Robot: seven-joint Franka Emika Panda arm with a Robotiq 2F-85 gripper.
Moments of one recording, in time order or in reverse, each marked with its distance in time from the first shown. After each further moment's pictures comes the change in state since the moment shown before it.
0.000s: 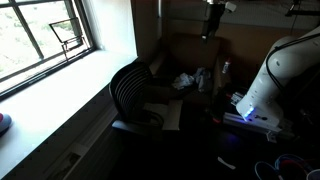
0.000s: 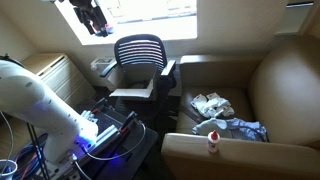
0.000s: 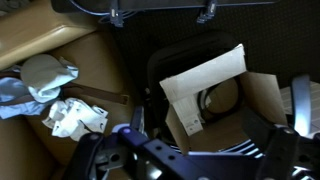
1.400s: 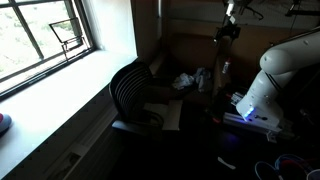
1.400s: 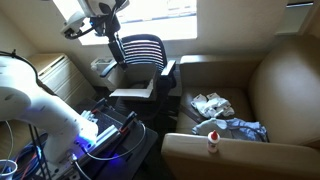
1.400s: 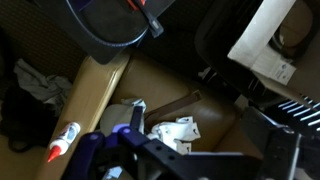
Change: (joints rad) arm -0.339 -0.004 -0.183 -0.167 -0.143 0.205 0.277
